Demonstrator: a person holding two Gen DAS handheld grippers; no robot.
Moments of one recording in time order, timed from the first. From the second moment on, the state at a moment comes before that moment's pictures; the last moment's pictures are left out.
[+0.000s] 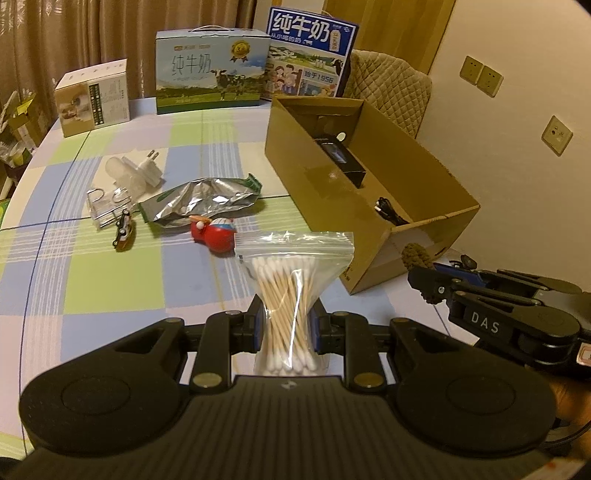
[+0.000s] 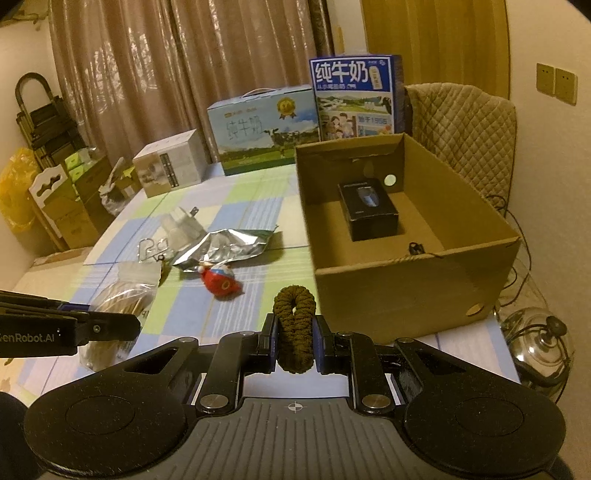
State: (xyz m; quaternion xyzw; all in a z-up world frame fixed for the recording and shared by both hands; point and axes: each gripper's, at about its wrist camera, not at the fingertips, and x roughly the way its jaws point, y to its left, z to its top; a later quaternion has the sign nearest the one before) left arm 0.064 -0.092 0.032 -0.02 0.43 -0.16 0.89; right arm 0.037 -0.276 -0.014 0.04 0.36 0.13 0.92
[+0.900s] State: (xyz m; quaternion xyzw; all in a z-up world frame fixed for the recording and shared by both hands) left arm 0.109 -0.181 0.046 0.00 0.42 -0.21 0.88; right arm 0.093 -0.345 0.021 0.01 0.33 0.09 0.94
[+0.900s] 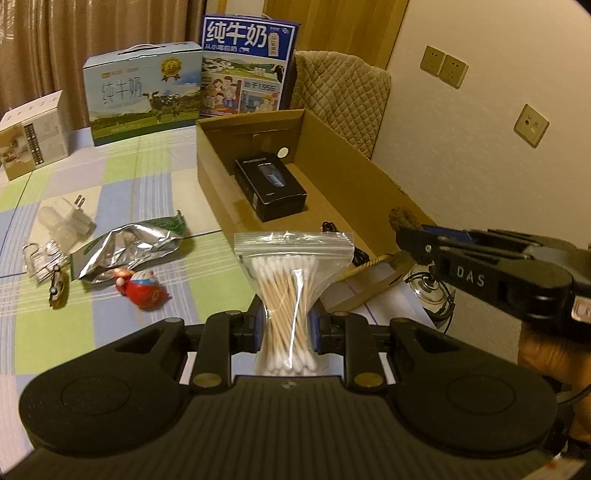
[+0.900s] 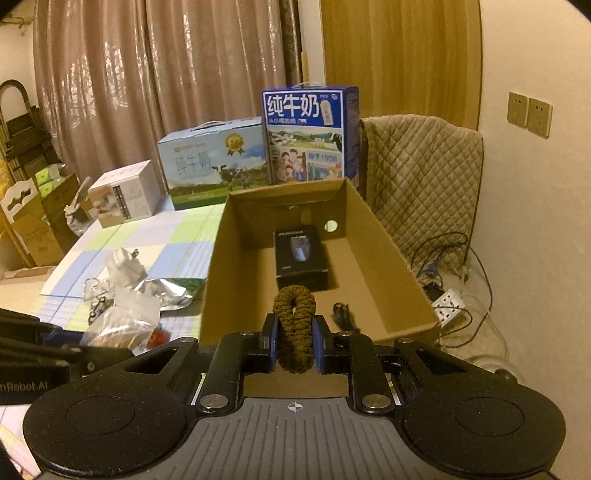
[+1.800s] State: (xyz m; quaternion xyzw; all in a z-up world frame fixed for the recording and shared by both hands) left arm 0.199 -0.245 0.048 -0.04 0.41 -0.22 0.88; right arm 0.165 -0.389 0.013 0.02 0.35 0.08 0.93
